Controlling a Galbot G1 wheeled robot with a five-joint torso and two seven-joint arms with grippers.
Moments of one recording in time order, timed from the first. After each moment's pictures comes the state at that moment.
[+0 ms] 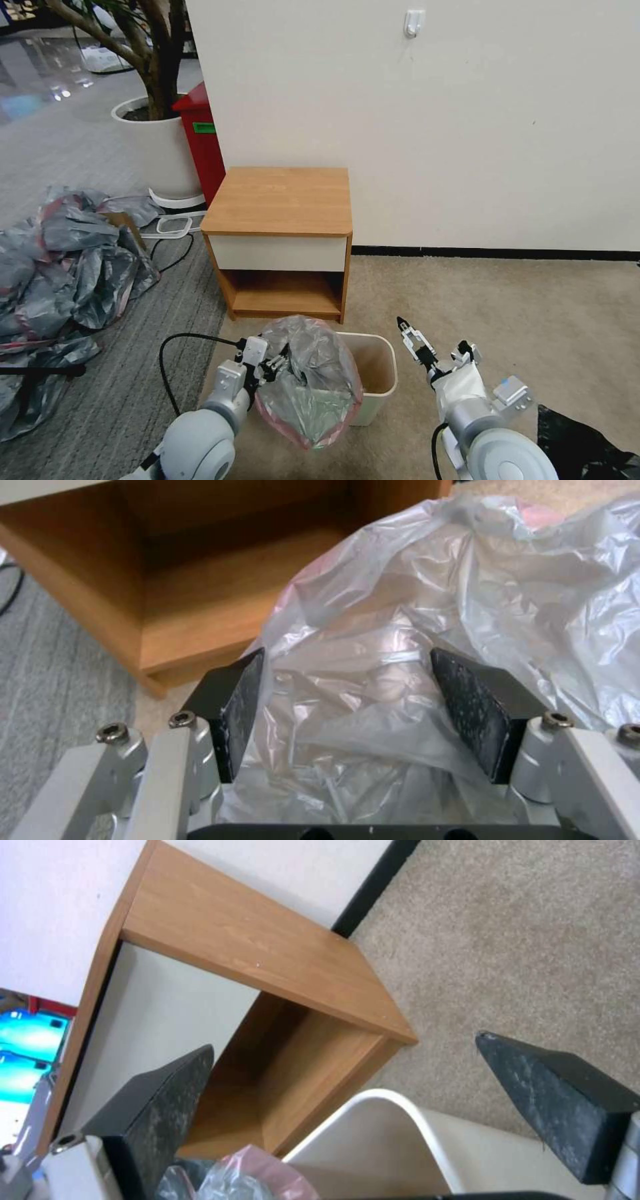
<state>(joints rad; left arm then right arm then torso) 1.38 -0.98 -0.09 -2.07 -0.44 0.46 -0.32 -1.64 1.37 0.43 2.24 1.17 -0.24 0.46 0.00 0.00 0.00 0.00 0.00</state>
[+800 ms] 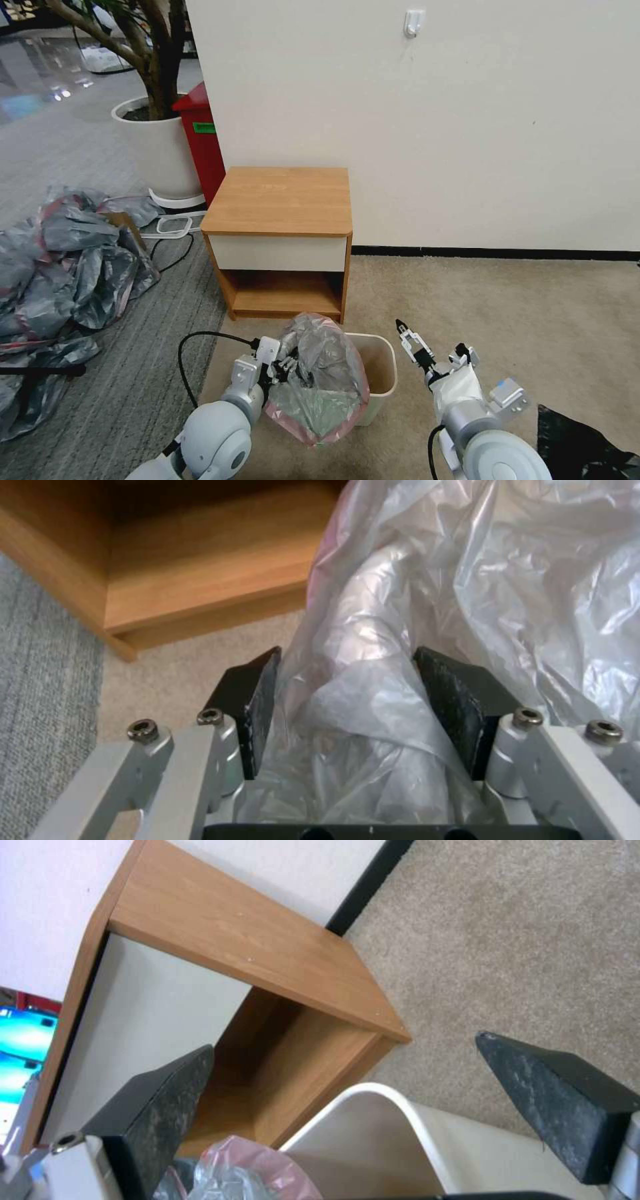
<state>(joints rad) 1.33 -1.01 -0.04 -2.04 -0.52 0.54 -0.38 -1.64 1.38 0.41 2.23 1.13 -0.22 0.46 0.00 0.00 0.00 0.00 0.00</state>
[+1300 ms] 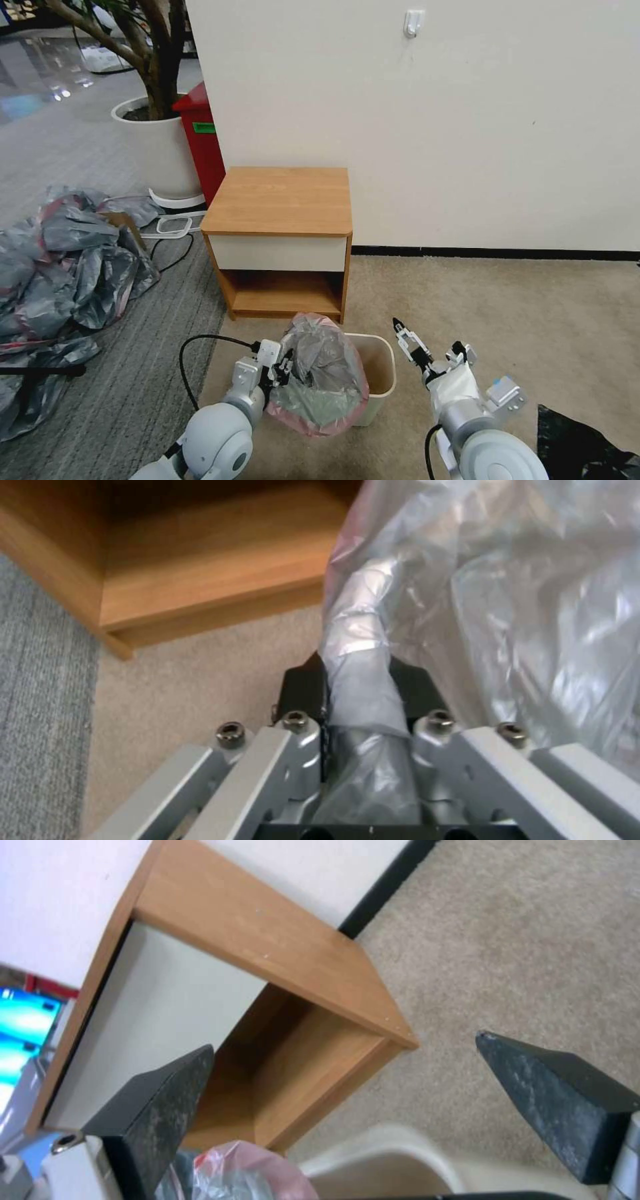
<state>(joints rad) 1.34 -1.01 -0.04 -2.04 -0.52 0.52 -0.38 -1.64 1.37 0.39 2.25 1.08 -0.23 0.45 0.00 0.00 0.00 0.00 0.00</state>
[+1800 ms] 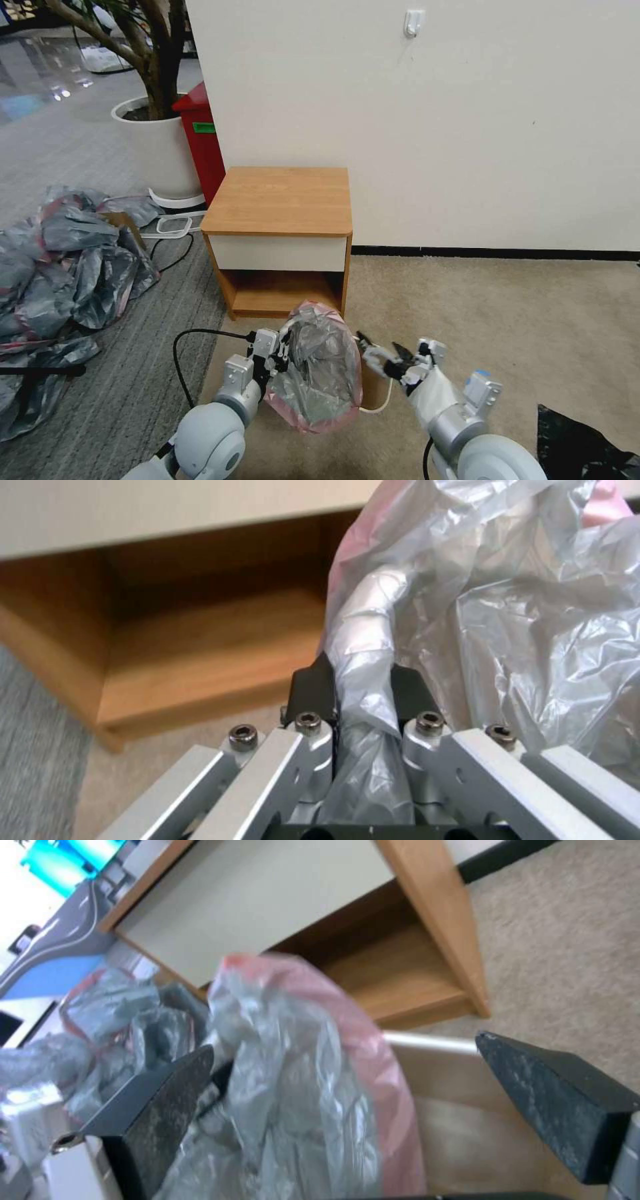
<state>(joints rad) 1.36 -0.98 -0.08 -2.05 -0.46 0.28 -0.27 -1.62 1.29 0.30 2.25 0.80 -0.44 0.19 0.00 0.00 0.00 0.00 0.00</state>
